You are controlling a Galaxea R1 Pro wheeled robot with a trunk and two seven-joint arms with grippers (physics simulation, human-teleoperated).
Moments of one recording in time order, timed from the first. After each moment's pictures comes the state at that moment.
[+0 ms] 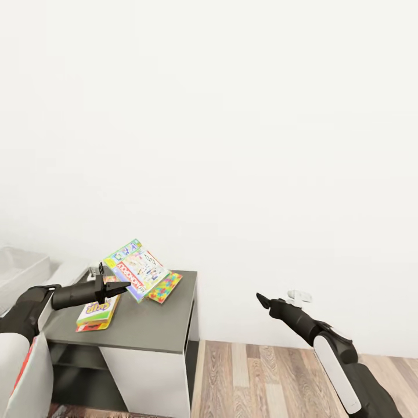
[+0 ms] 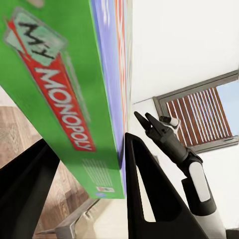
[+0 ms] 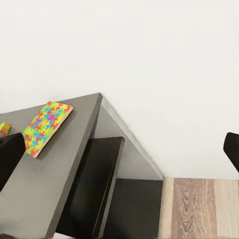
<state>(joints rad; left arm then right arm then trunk) -0.80 0.36 0.24 -0.59 -0.03 0.96 -1.55 -0.29 -0.14 0.05 -1.37 -0.56 0.47 0.15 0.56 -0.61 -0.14</state>
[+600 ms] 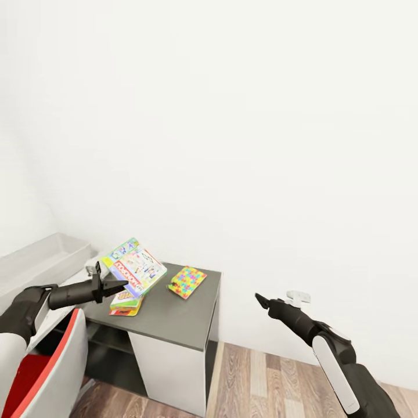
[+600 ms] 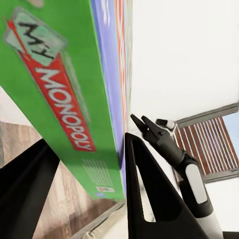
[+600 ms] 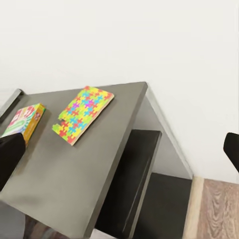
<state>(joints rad) -0.80 0.37 0.25 -0.59 -0.02 0.96 -1.57 -0.29 -0.13 0.05 -1.37 -0.56 0.47 0.15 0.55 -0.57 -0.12</state>
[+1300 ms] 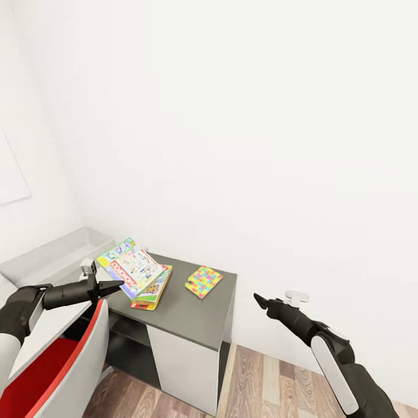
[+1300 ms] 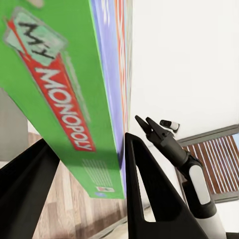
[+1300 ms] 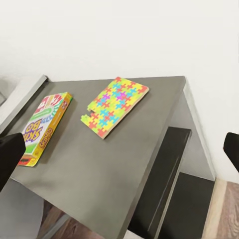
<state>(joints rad) -0.80 0.40 0.25 -0.59 -0.02 0.96 -1.57 -0.29 -0.13 0.07 -1.38 -0.55 0.46 0.15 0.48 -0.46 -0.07</state>
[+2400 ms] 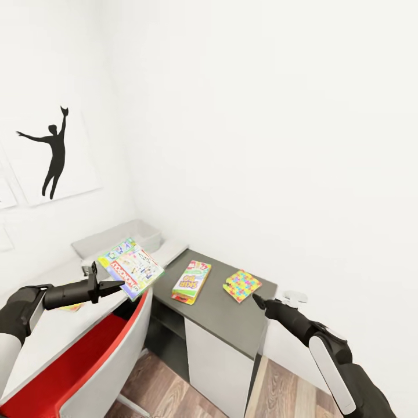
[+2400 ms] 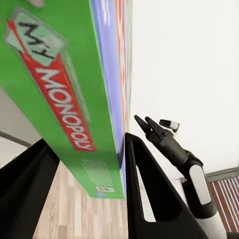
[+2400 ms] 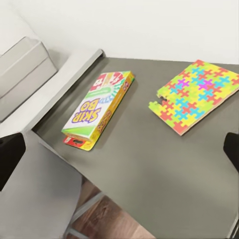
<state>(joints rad) -0.80 0.40 0.25 -0.59 -0.02 0.96 -1.57 -0.29 -0.12 0.07 -1.37 -0.55 0.46 0.14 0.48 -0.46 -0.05</state>
